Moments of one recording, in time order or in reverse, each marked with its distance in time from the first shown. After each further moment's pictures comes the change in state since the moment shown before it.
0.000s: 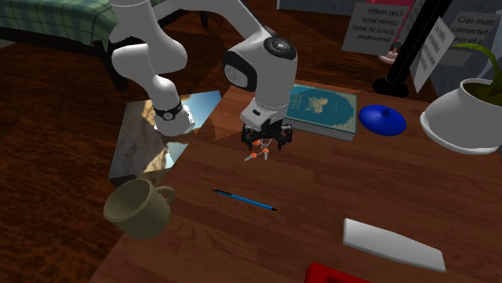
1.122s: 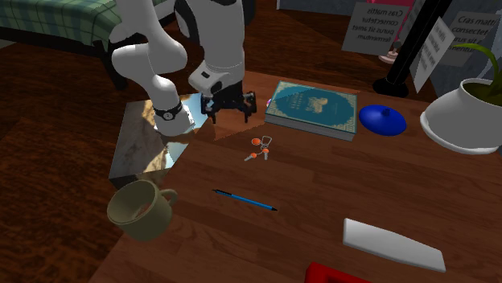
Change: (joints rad) arm -0.009 -0.445 -0.172 -0.152 0.260 -0.285 -0.350
